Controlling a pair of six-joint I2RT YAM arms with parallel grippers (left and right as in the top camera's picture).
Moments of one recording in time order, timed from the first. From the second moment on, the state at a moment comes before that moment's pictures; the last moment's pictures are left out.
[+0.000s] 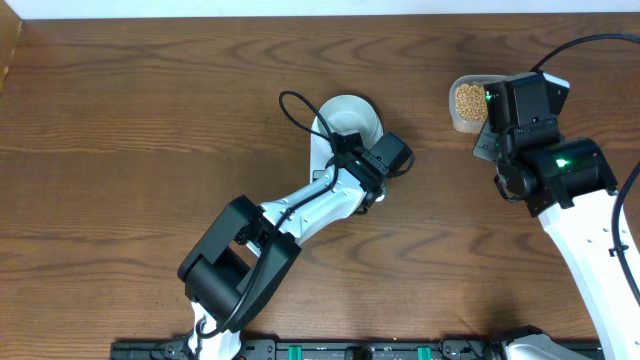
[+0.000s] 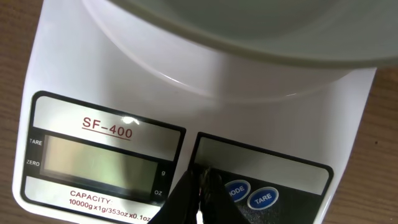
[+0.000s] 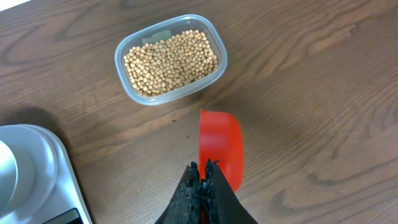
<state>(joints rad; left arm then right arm) -0.77 1.97 1.27 -0.57 -0.29 -0.98 0.28 1.33 1.34 -1.00 0.46 0.57</state>
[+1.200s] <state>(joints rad) -0.77 1.97 1.27 -0.57 -0.31 -0.98 0.28 1.33 1.34 -1.00 0.46 0.57</state>
